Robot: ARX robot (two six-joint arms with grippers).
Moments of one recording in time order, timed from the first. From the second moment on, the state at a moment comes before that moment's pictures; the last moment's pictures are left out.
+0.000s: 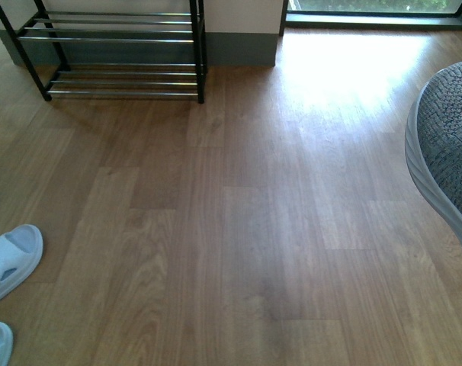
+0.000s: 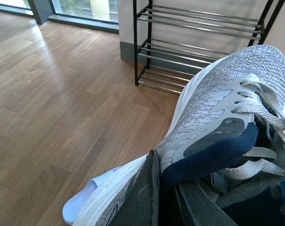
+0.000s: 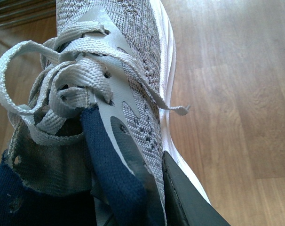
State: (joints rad) left arm -0.37 0.67 0.48 -0.11 -0.65 -0.24; right arm -0.27 1.03 0.23 0.23 -0.21 0.13
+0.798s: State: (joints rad) left arm -0.37 0.67 0.48 -0.11 -0.65 -0.24; right arm -0.27 1.03 0.23 0.23 -0.21 0.13
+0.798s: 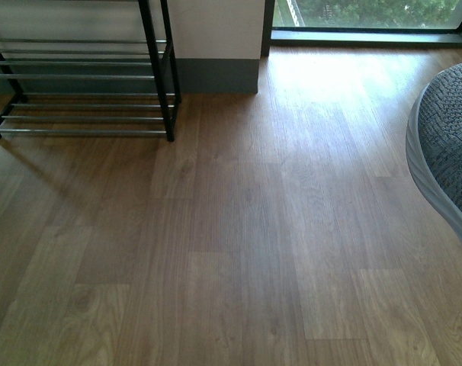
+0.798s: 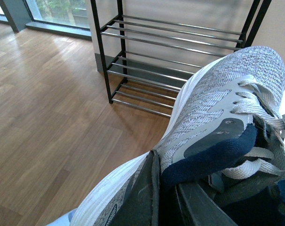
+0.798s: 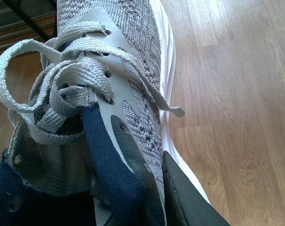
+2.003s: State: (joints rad) left arm -0.37 0.67 0.48 -0.11 -0.66 -0.23; right arm -0.26 1.03 0.22 0.23 -0.23 0.13
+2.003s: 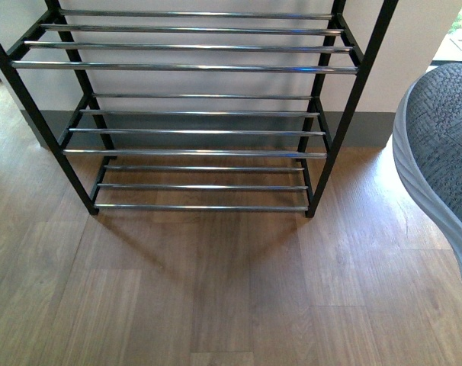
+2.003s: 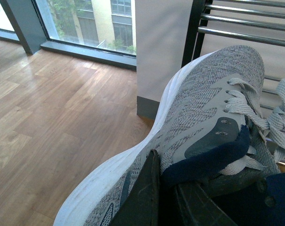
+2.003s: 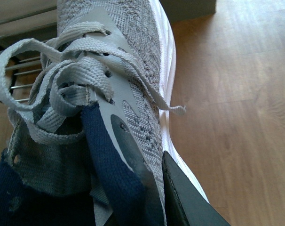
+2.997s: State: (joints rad) left arm -0.37 0.67 0.47 -0.11 -0.65 -0.23; right arm -0.26 1.03 0.22 0.23 -0.21 0.13
